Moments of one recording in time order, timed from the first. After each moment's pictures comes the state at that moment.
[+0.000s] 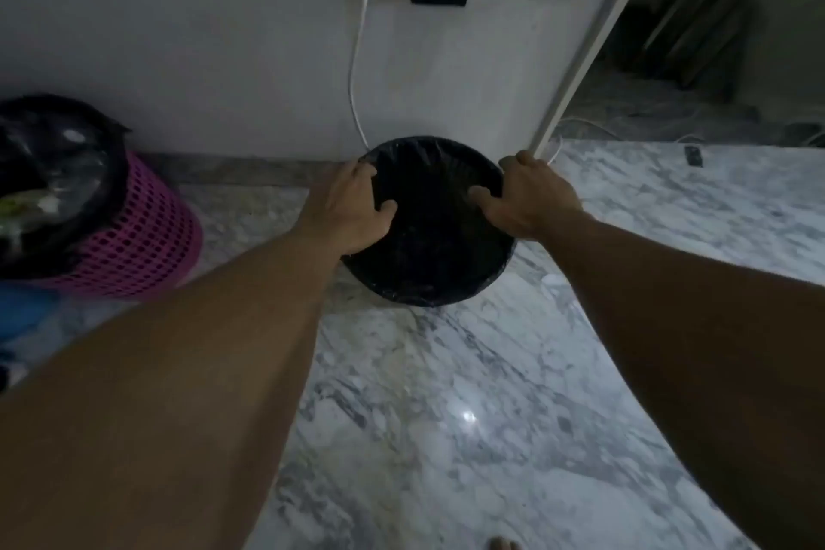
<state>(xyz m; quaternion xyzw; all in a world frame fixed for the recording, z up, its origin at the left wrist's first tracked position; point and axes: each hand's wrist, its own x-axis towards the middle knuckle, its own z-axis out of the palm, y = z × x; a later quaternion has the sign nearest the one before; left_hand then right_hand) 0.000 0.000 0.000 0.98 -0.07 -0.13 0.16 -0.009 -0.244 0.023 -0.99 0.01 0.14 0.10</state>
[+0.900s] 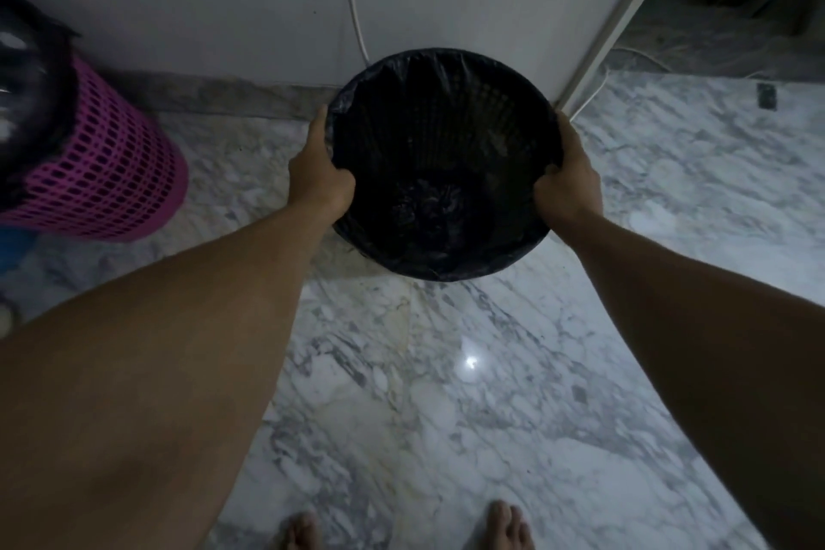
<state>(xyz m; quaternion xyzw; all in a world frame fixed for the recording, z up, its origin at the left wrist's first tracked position) -0.008 0.016 -0.093 0.87 0.20 -0.11 0.45 -0.030 -0.256 -0.083 -0.89 0.22 0.07 0.39</state>
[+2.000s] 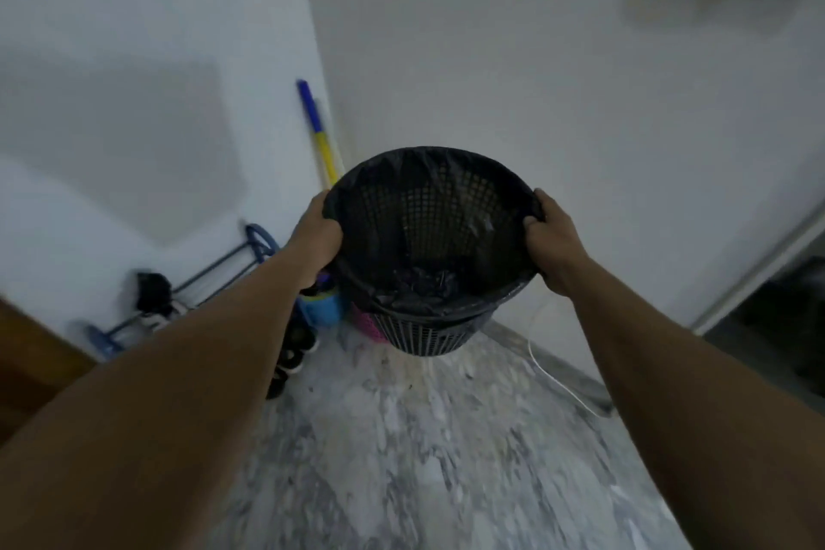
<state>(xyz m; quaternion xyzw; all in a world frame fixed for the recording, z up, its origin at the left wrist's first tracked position) -0.311 0.243 0.562 0.75 0.32 0.13 0.56 -0.152 -0.026 0.554 -0.81 -0.12 0.11 0.57</state>
